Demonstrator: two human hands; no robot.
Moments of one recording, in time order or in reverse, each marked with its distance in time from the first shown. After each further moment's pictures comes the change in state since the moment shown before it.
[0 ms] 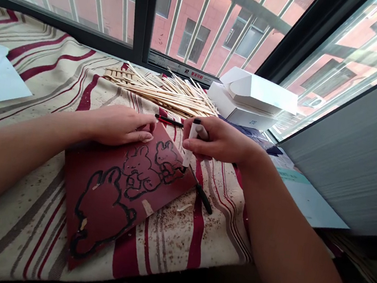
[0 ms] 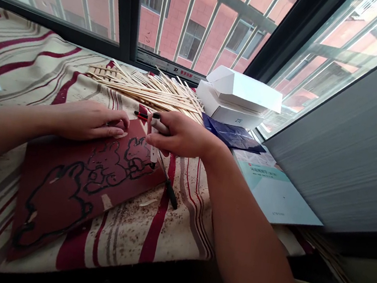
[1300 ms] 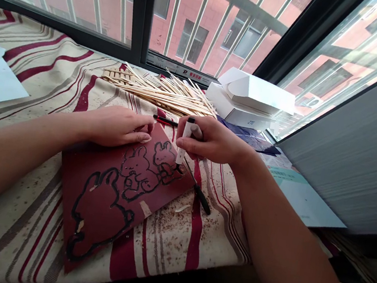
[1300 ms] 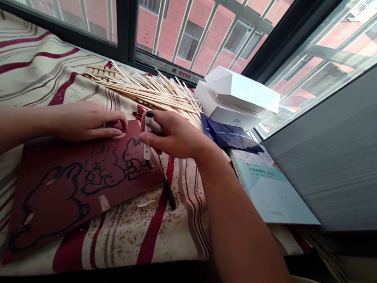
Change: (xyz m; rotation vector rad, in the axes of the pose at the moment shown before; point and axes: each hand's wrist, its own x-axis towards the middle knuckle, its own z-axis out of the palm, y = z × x) left_hand -0.002 0.005 -0.007 0.016 -0.028 0.012; right_hand 0.003 0.006 0.007 0.015 0.072 -0.066
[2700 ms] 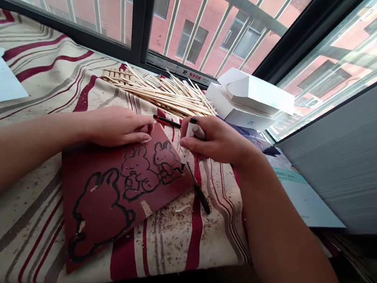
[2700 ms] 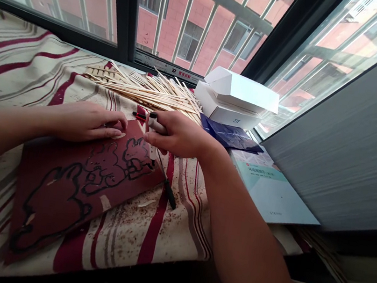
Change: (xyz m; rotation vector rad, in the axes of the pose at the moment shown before) left_hand -0.001 0.001 0.000 0.017 -0.002 -0.022; right_hand -0.003 -0.004 -0.007 -0.070 -0.012 0.076
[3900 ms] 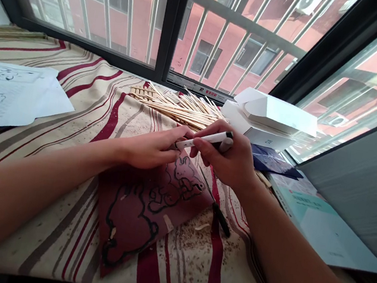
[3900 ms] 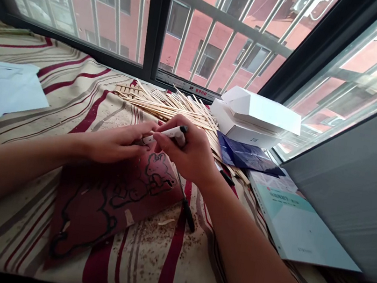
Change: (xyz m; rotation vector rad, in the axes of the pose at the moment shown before) left_hand -0.008 0.030 0.000 -0.687 0.290 0.321; right_hand 0.018 -0.014 0.044 0.394 0.539 -0.225
